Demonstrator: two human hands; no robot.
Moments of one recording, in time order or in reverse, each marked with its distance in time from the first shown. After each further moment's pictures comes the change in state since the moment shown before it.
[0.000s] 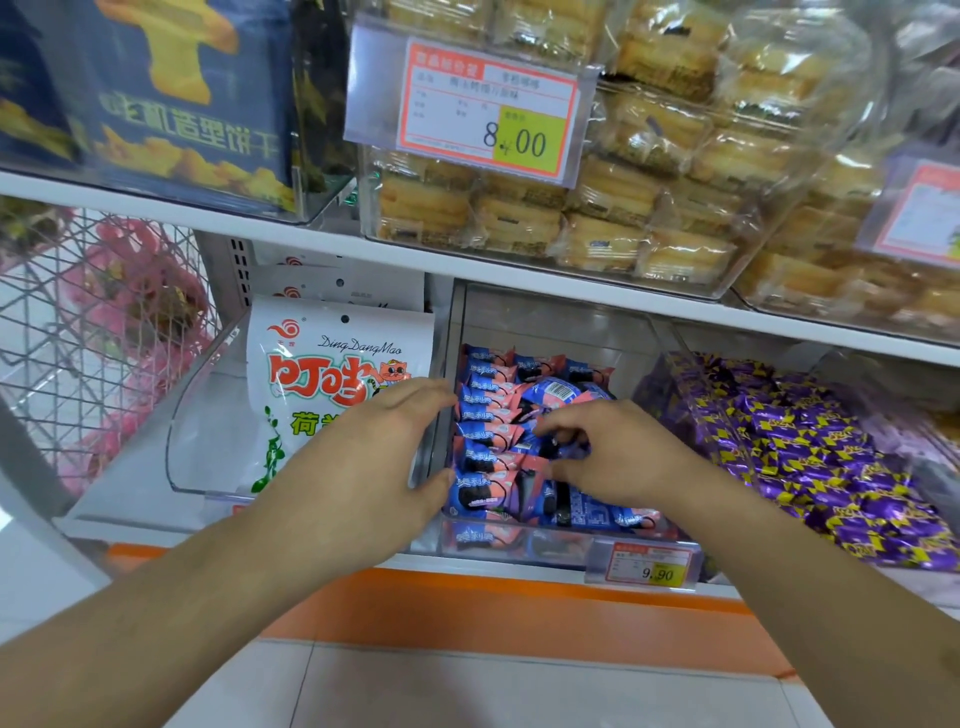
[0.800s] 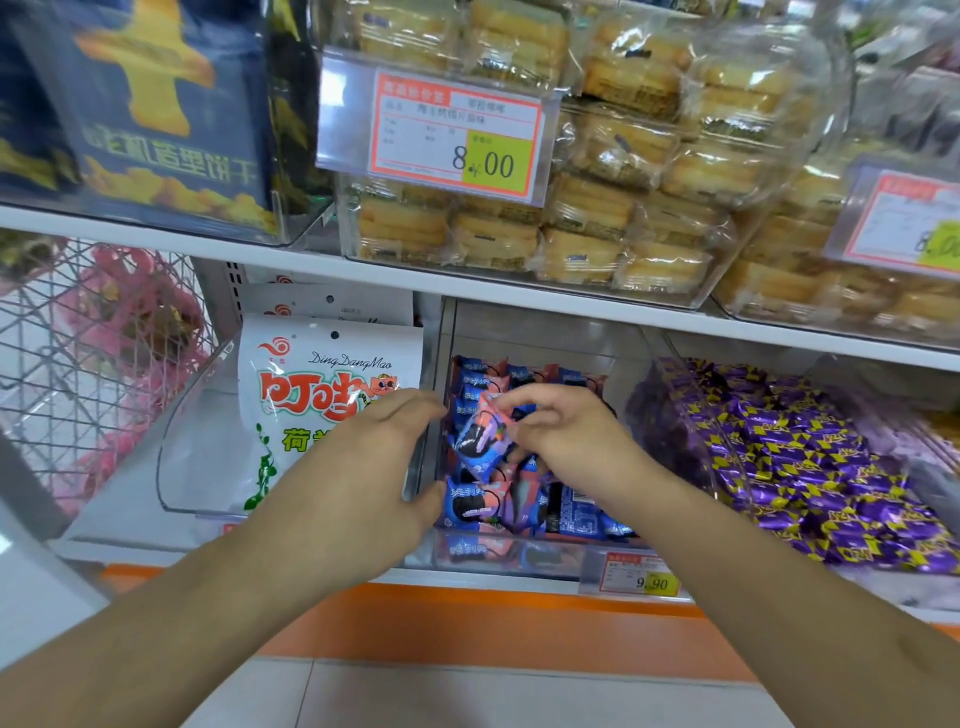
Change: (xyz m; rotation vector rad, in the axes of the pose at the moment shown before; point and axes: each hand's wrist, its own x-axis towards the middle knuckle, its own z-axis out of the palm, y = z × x) left_hand 0.003 0.005 0.001 0.020 0.001 -0.024; right_hand 0.008 -0.032 0.005 0.770 0.095 0.093
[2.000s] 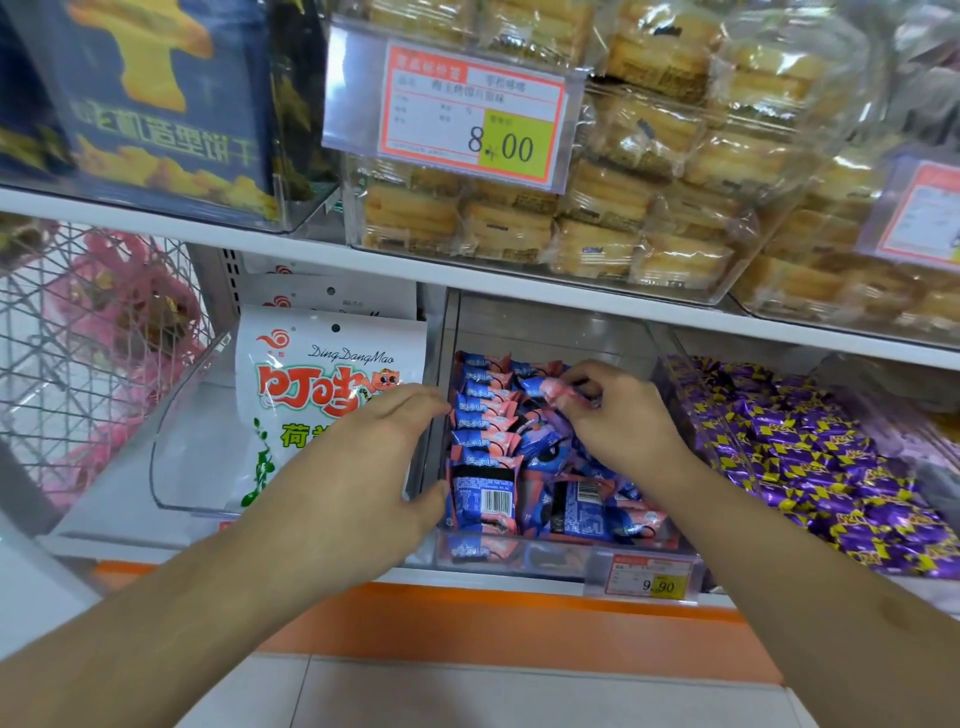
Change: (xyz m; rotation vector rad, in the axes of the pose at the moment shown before) left_hand 0.000 -0.002 0.000 -0.023 0.007 0.002; right_hand 0.030 0.034 -0.031 -0.442 0.321 -0.077
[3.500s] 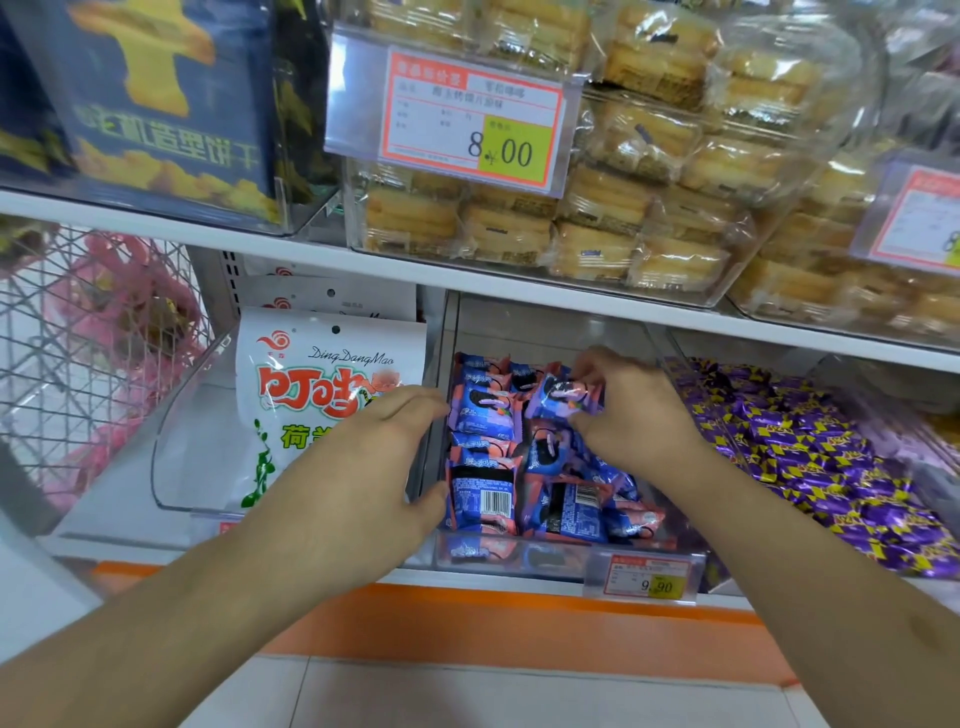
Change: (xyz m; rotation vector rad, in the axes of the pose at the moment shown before) left_hand 0.000 -0.003 0.004 0.001 0.002 0.011; right_hand -0.001 -0.001 -0.018 -0.253 -0.001 -0.163
